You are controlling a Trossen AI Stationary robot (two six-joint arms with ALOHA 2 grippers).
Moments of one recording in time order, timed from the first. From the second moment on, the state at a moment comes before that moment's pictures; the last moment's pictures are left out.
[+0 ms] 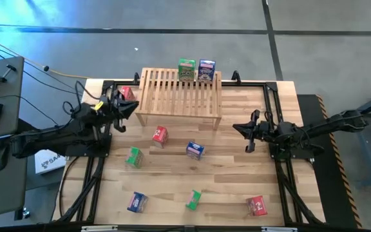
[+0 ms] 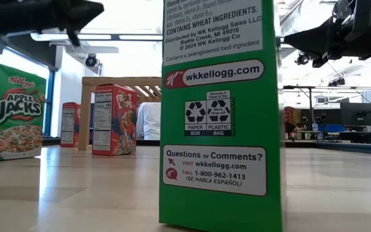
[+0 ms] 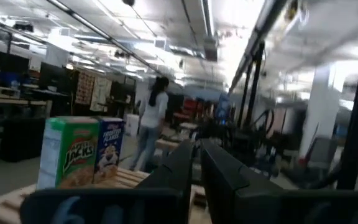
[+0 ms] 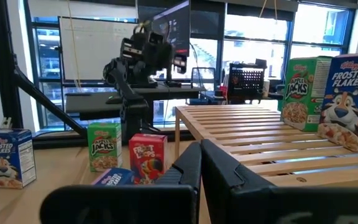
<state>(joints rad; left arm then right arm) 0.35 0.43 0.23 0.54 0.08 -0.20 0.17 0.55 0.02 0.73 0.38 -0.10</state>
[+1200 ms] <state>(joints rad) -0.06 1.13 1.02 -0.75 -0.10 -0.75 0.17 0.56 0.02 0.70 0.34 -0.08</state>
